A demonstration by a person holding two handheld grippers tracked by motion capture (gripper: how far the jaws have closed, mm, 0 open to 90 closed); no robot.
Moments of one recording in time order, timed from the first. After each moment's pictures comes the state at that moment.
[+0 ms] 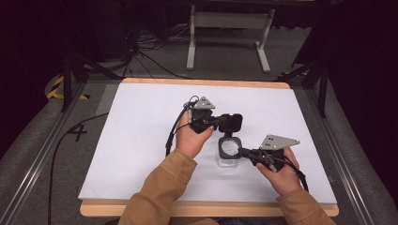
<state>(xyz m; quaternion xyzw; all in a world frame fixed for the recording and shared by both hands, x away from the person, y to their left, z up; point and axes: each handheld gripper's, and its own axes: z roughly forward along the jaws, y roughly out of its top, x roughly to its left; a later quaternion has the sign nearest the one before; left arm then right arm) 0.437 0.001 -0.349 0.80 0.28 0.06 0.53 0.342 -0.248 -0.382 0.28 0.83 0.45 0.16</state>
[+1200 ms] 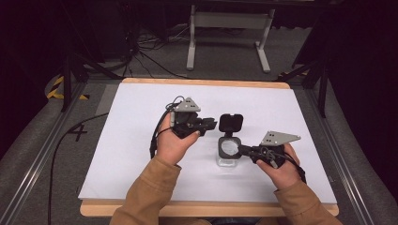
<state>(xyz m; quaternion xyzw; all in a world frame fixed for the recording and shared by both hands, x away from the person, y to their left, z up) 0.397 0.047 -0.312 0.81 0.27 0.06 0.52 0.351 -0.252 -0.374 0.29 0.82 0.47 0.15</state>
